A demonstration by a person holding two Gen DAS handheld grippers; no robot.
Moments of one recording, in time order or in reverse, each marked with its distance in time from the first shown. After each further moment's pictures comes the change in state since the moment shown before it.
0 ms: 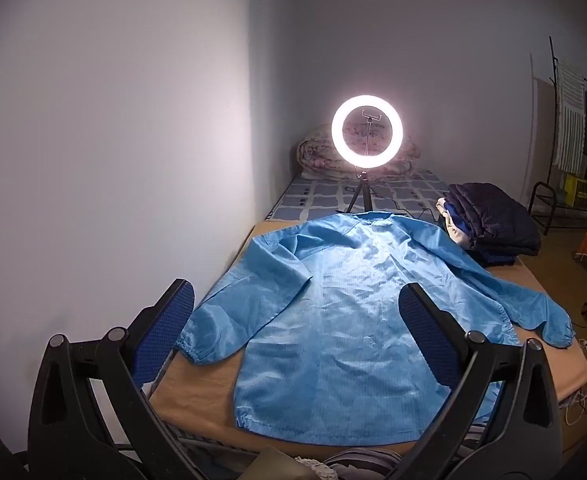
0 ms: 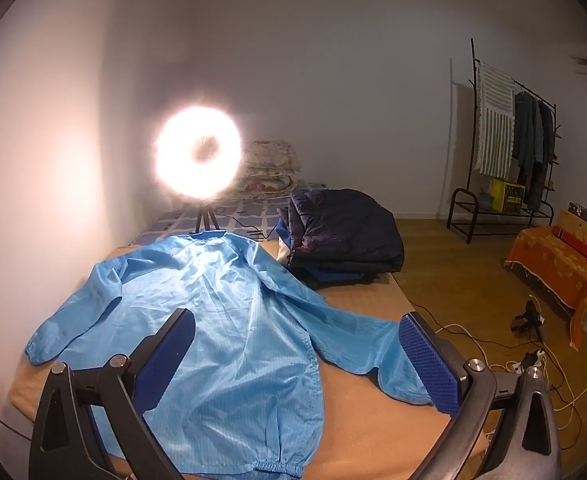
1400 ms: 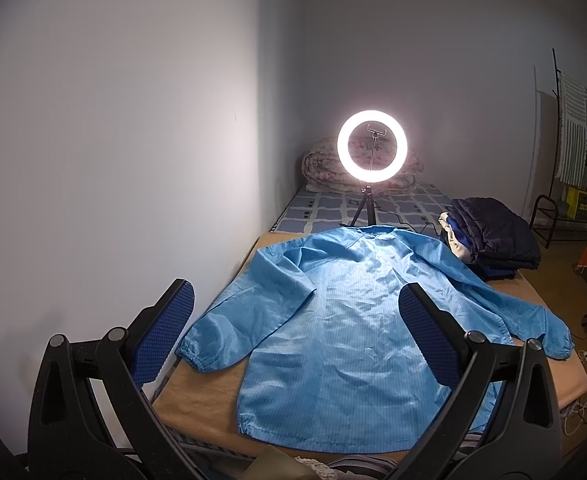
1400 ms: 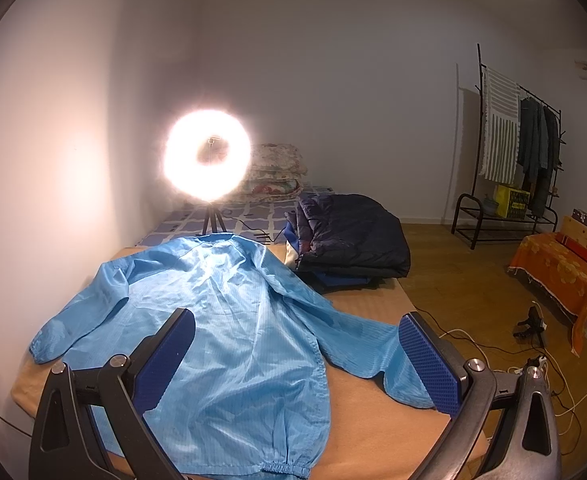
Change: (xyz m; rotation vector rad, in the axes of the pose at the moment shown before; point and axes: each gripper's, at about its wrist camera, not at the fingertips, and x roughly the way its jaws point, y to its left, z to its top) left arm -0.009 0.006 0.022 -0.013 -0.028 0.009; right arm -0.004 0.010 0.003 -0.017 -0.004 0.017
